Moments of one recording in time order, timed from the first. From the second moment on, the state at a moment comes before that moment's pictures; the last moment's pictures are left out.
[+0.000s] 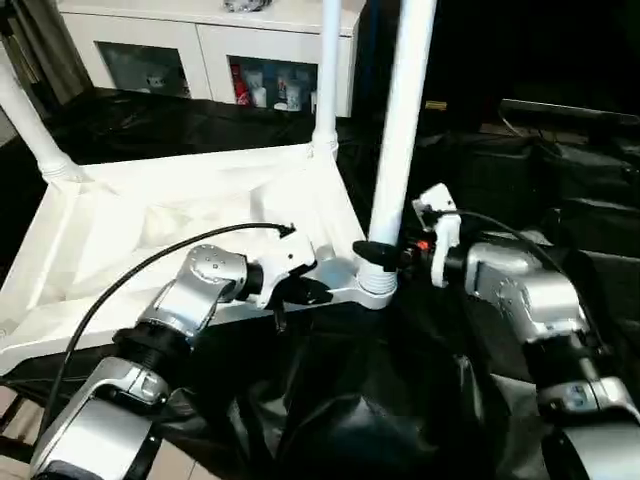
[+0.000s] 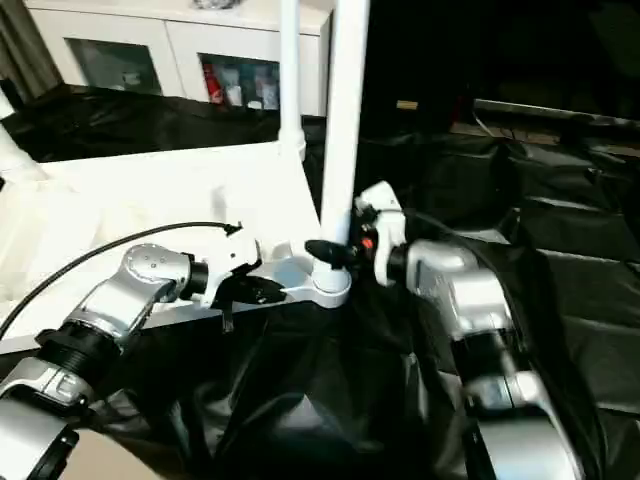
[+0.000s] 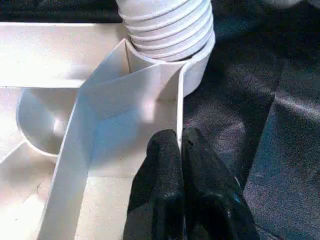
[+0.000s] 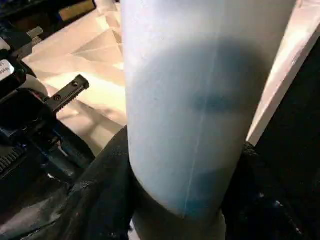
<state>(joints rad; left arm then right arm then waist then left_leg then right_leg) -0.65 0.34 -0.35 0.62 0.00 0.12 -1.10 -0.56 -0.30 0.05 0.41 0.30 0.52 0.85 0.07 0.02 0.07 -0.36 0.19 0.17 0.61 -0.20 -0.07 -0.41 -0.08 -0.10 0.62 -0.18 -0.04</state>
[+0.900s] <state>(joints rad) -0.65 0.33 -0.35 0.65 0.00 0.10 -1.10 -0.33 -0.23 0.02 0.23 0.29 0.31 0.73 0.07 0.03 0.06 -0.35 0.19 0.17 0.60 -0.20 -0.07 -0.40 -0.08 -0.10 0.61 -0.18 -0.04</state>
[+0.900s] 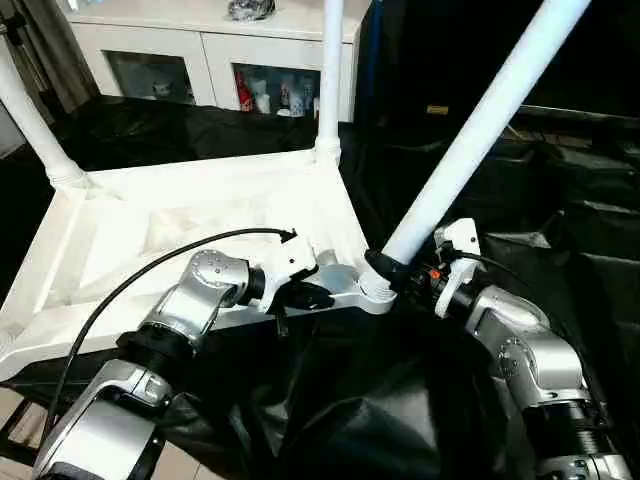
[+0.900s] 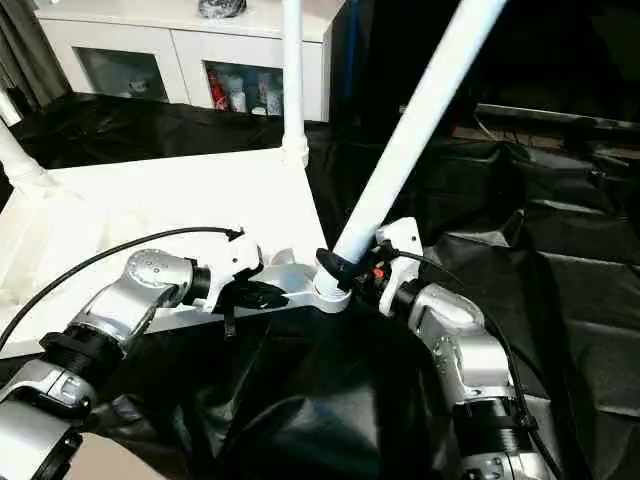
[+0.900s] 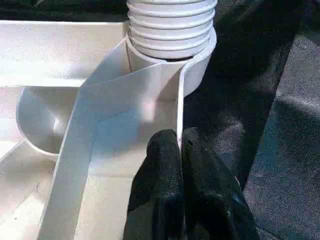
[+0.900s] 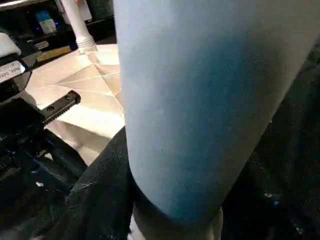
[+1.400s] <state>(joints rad) -0.64 0.34 -0.35 0.64 0.00 0.10 -1.10 -0.40 -0.30 0.14 0.25 0.19 0.31 0.79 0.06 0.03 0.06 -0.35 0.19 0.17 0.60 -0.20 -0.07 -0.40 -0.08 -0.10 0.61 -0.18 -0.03</state>
